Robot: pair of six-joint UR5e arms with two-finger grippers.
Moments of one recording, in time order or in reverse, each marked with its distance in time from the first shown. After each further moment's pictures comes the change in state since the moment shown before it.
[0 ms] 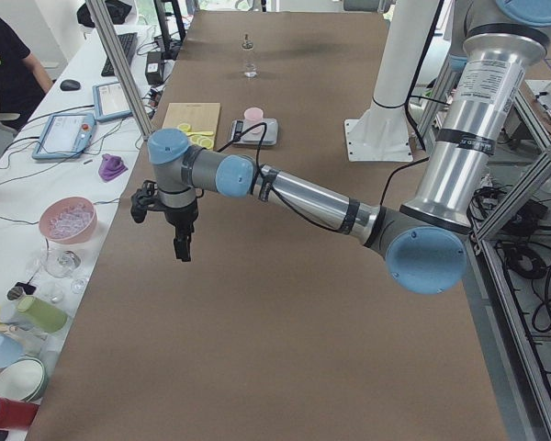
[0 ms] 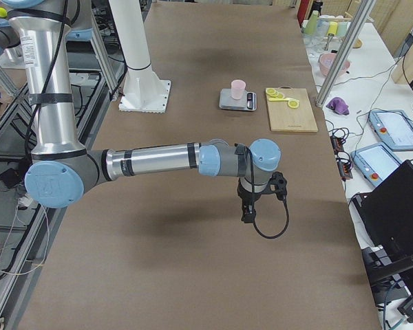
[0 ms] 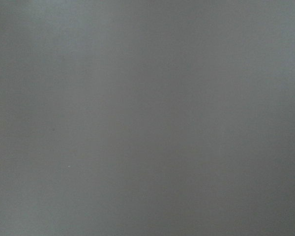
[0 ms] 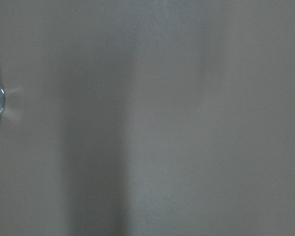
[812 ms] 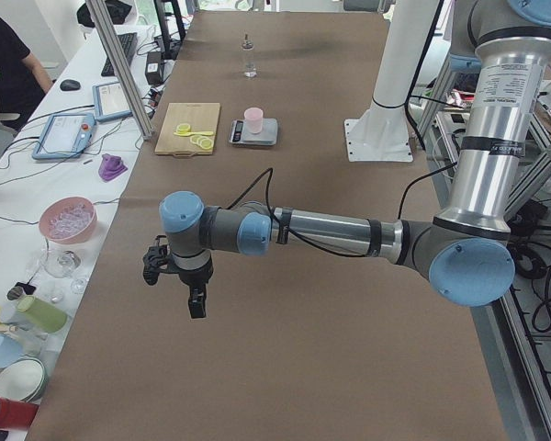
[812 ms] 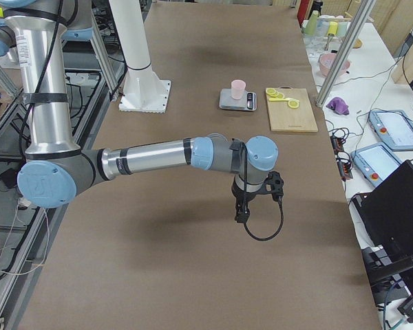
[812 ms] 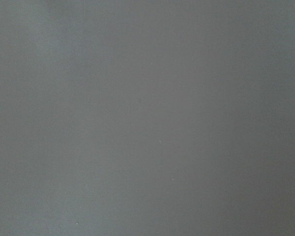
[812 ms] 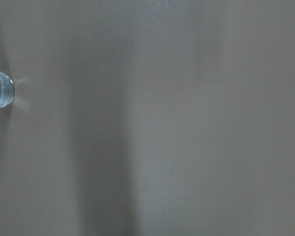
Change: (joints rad) left arm -0.049 0.124 0.092 -0.145 -0.003 0.072; right arm 0.053 -0.010 0.093 -0.151 0.018 -0.034
